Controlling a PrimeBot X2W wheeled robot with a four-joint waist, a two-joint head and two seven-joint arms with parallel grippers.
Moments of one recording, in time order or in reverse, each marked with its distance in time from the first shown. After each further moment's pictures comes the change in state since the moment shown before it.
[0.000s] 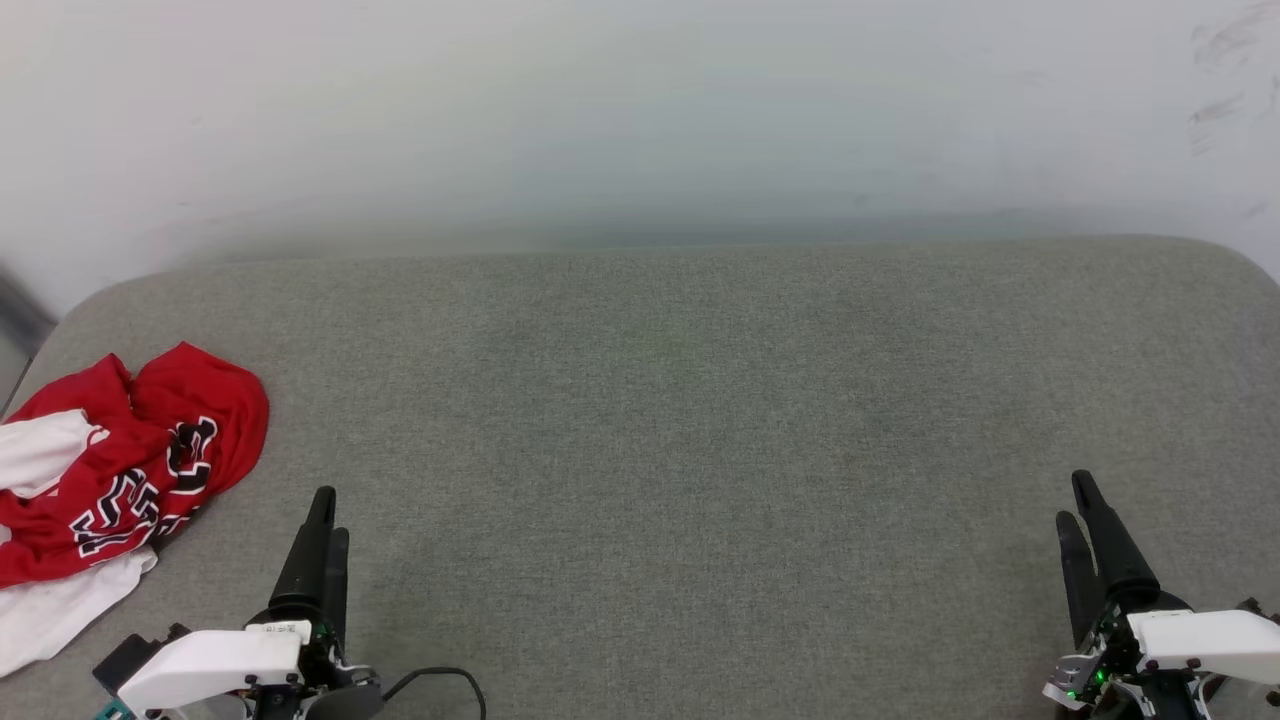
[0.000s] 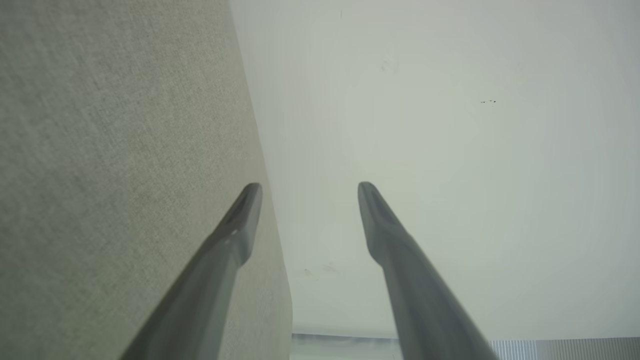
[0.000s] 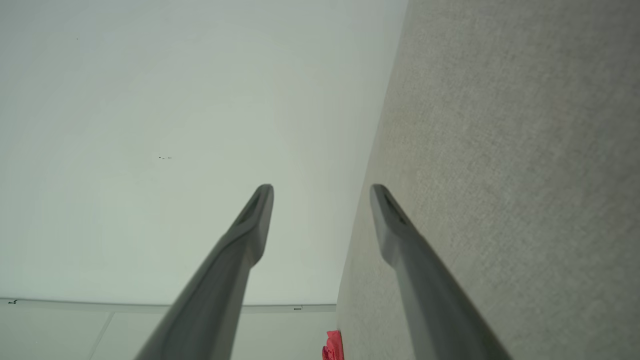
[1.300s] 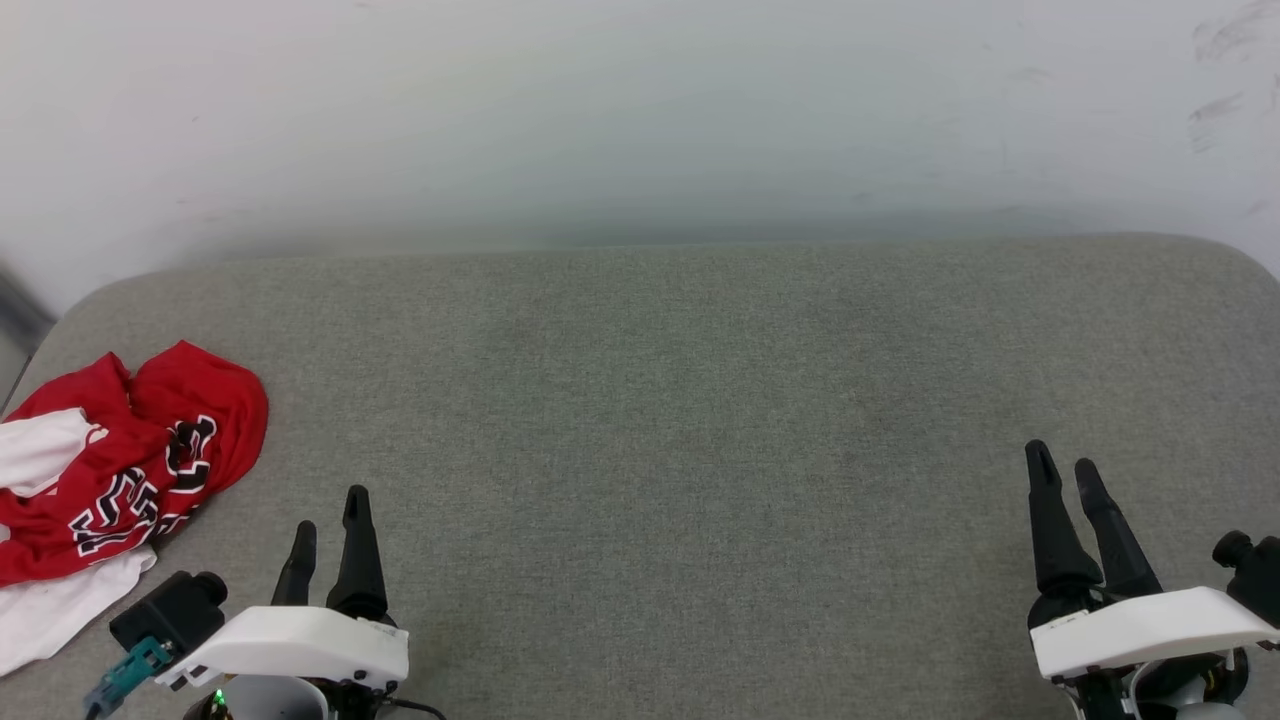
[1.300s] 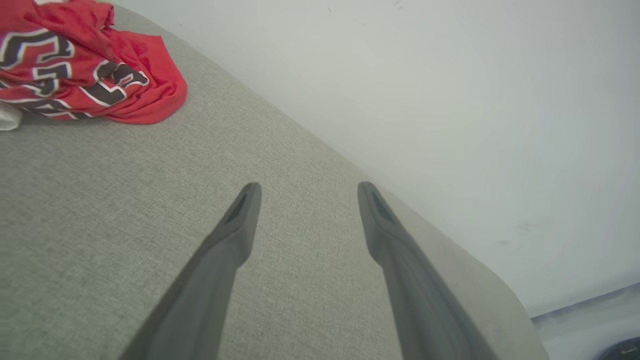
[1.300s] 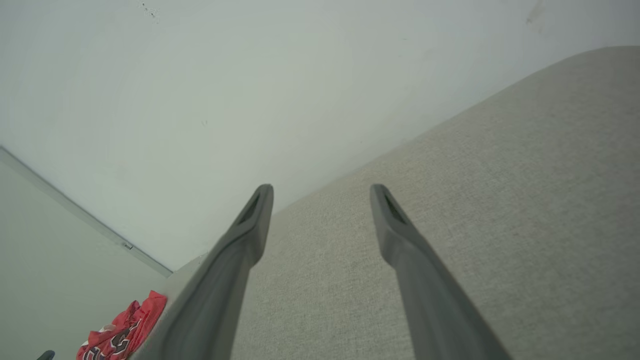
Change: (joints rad) left arm 0.047 0.021 -0.103 -0.164 0.812 0.220 -0.149; right arm 0.037 0.000 0.068 -0.183 -0.842 0.000 -0.151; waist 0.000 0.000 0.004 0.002
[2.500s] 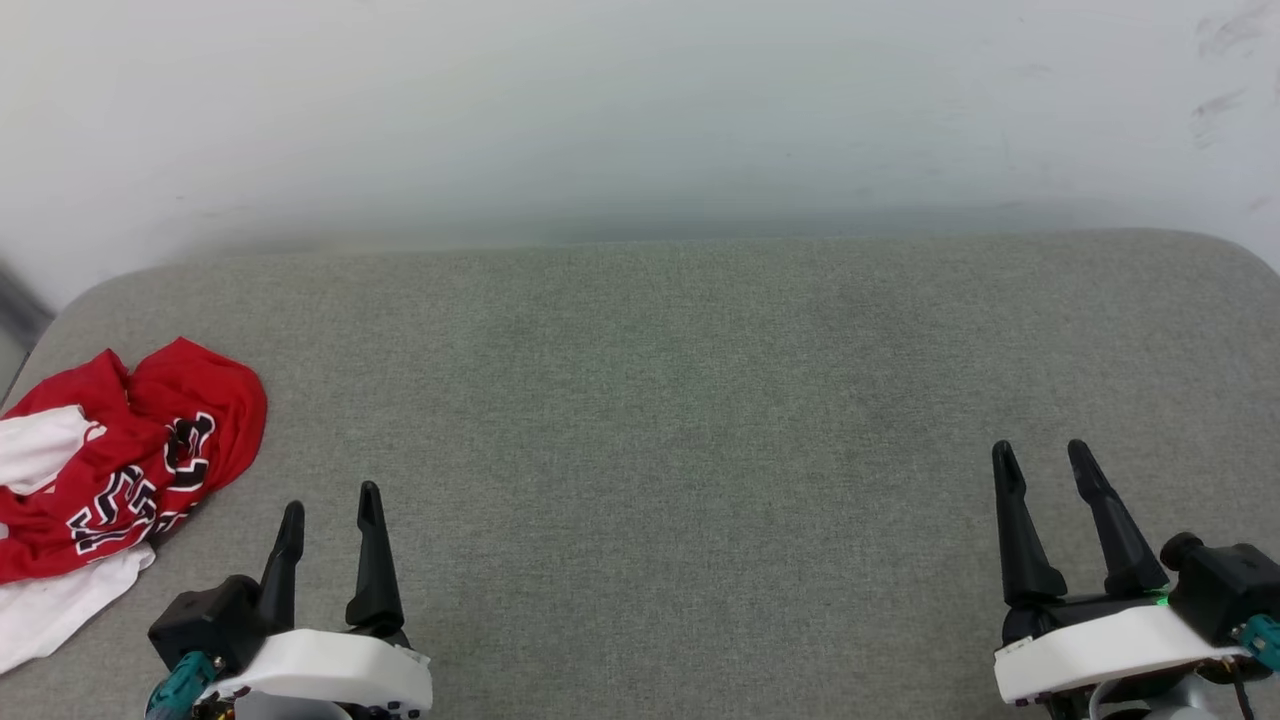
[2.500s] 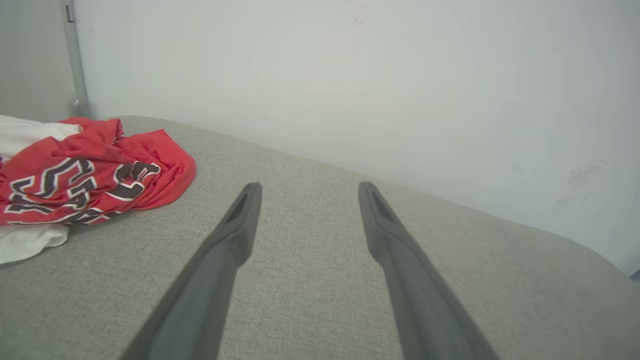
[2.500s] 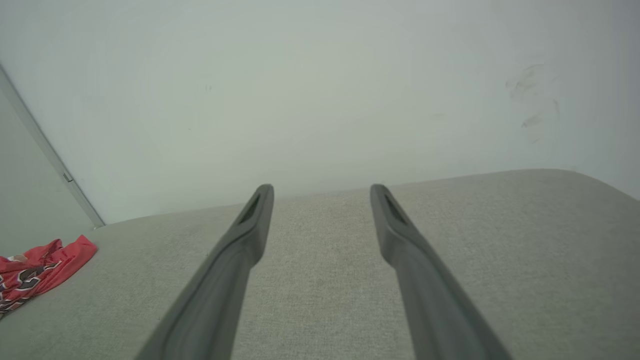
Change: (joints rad) left arm 0.047 -0.006 -0.017 -0.055 0.363 -0.028 -0.097; right arm 0.026 0.000 0.044 -0.061 -0.401 0.000 -0.097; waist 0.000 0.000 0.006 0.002
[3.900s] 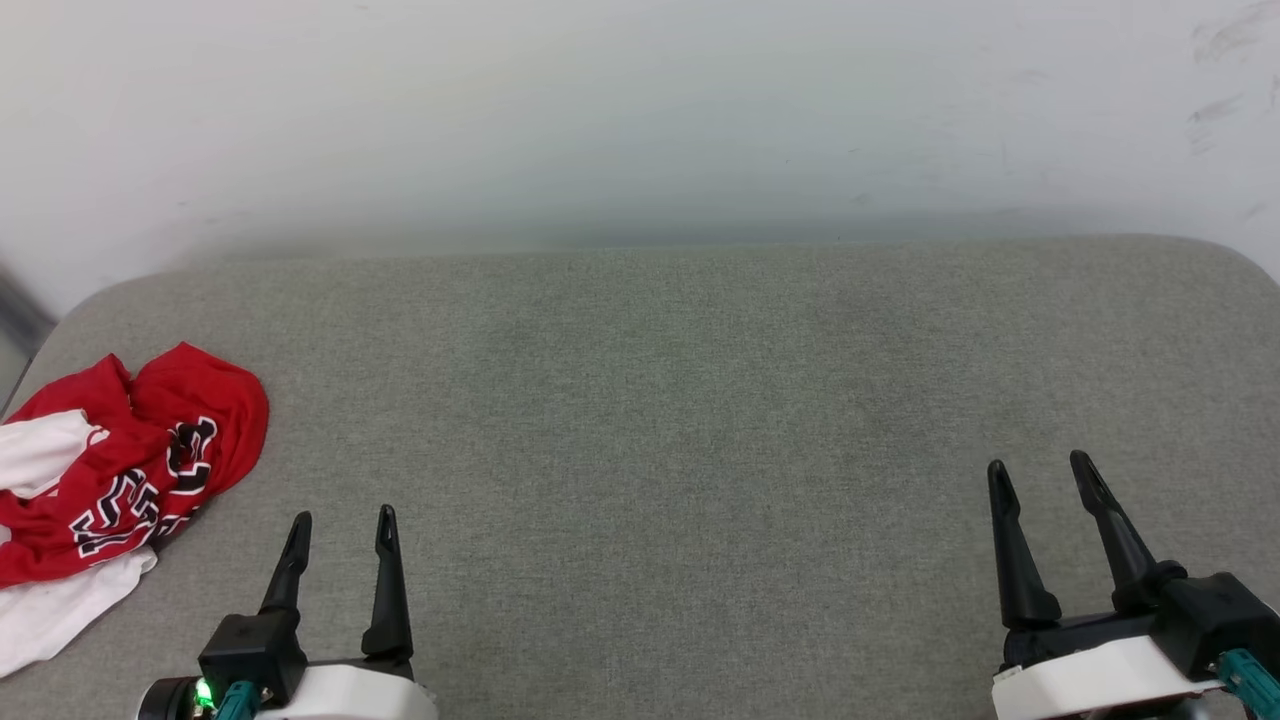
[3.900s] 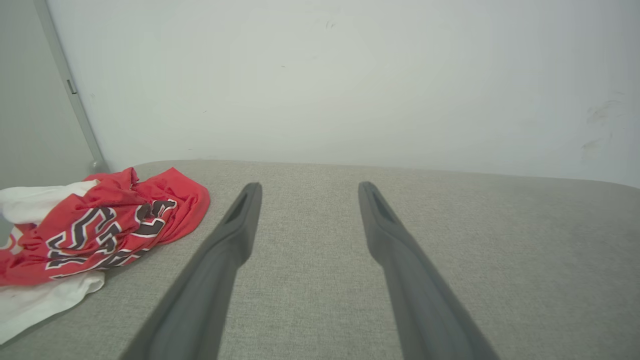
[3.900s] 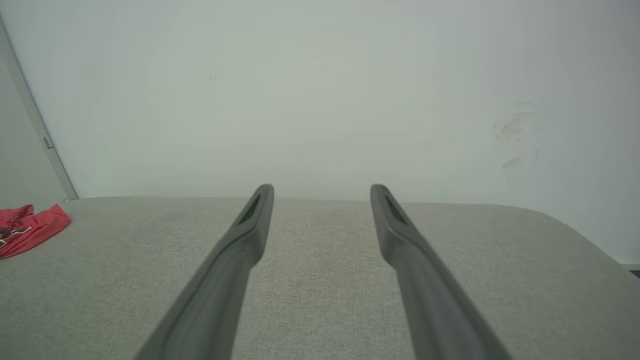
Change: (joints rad) left arm 0.031 -0.010 0.019 0.026 0.263 -0.062 -0.081; right arm 0.034 0.000 -0.002 -0.010 -0.193 0.000 -0.082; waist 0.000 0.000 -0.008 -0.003
